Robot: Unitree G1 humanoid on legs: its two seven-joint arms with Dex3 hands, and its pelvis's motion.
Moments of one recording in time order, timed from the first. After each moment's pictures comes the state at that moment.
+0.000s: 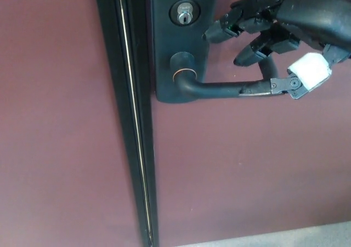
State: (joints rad) left_arm -0.08 0.60 0.14 1.26 0.03 -0.16 -0.21; right_arm -0.94 -0.85 0.40 -0.43 0.17 0.83 0.57
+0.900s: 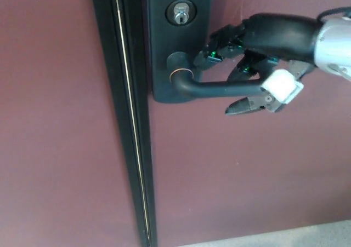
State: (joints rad) left_arm -0.09 0.60 0.14 1.26 0.03 -0.16 -0.21; right_arm -1.06 -0.75 0.64 -0.27 -0.04 0.83 0.69
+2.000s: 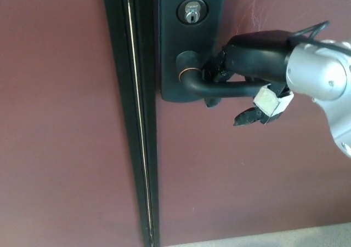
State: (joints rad) left_arm -0.09 0.61 0.15 1.26 0.03 -0.16 -0.21; right_arm -0.96 -0.72 0.73 -0.28 -0.44 0.60 0.70
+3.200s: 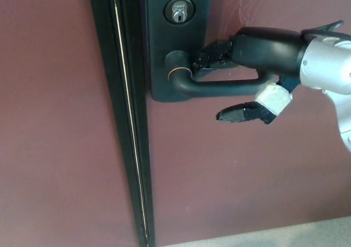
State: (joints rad) left_arm -0.08 0.61 0.16 1.25 0.03 -0.16 -0.22; right_arm -0.87 -0.57 0.46 -0.28 -0.47 0.59 0.89
